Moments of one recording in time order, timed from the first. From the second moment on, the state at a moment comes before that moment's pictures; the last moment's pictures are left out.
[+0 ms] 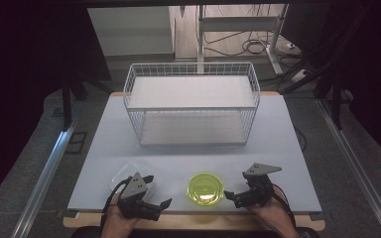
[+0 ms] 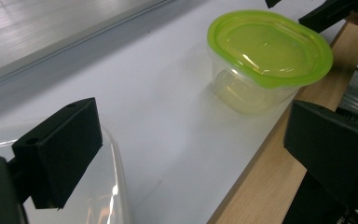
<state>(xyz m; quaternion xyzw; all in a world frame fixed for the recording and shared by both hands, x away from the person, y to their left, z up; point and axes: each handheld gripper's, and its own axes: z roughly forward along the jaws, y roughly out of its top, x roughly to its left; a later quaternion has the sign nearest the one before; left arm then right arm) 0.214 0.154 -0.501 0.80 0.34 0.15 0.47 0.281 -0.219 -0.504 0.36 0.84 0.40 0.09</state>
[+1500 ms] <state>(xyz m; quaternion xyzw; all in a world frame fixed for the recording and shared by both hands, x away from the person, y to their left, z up) 0.209 0.153 -0.503 0.81 0.33 0.19 0.45 0.259 -0.159 -0.470 0.23 0.88 0.41 0.05</state>
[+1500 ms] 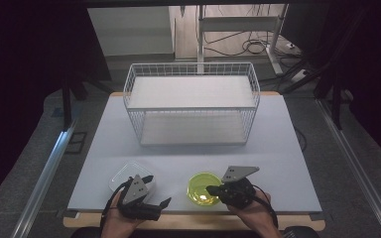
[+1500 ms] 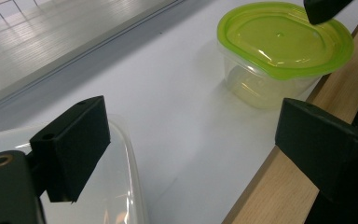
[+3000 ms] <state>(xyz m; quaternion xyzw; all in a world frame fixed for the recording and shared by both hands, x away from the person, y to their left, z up) 0.209 0.151 -0.504 0.81 0.32 0.19 0.44 0.278 -0.131 -0.485 0.25 0.88 0.41 0.02</state>
